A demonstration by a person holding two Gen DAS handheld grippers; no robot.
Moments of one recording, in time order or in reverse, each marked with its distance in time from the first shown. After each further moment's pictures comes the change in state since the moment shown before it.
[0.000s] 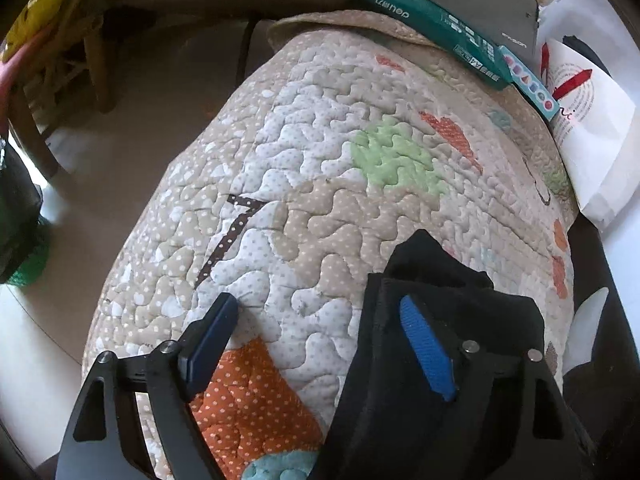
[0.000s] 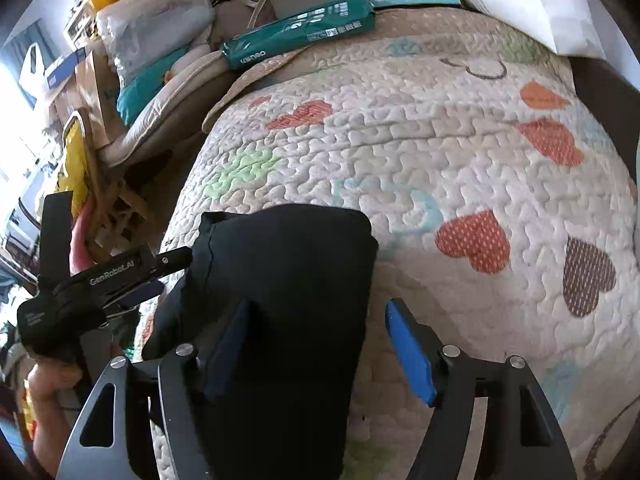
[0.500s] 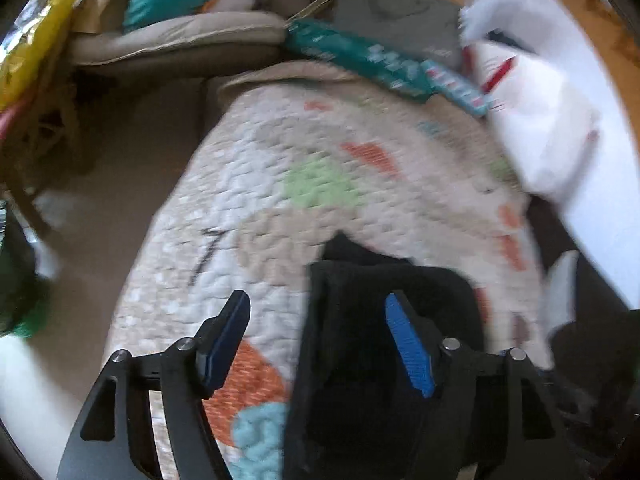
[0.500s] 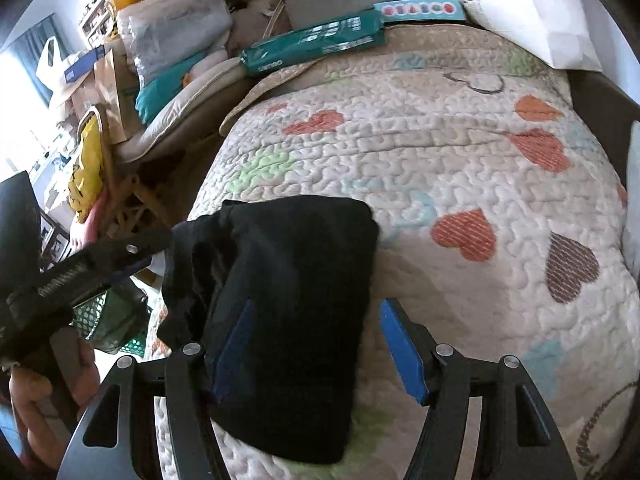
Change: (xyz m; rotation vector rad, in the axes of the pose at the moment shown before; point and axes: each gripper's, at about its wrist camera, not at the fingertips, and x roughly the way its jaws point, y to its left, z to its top) left arm -0.057 -0.030 -0.022 0.153 -0.125 -0.043; right arm -0.023 0.015 -0.010 -0.053 -0.026 0.006
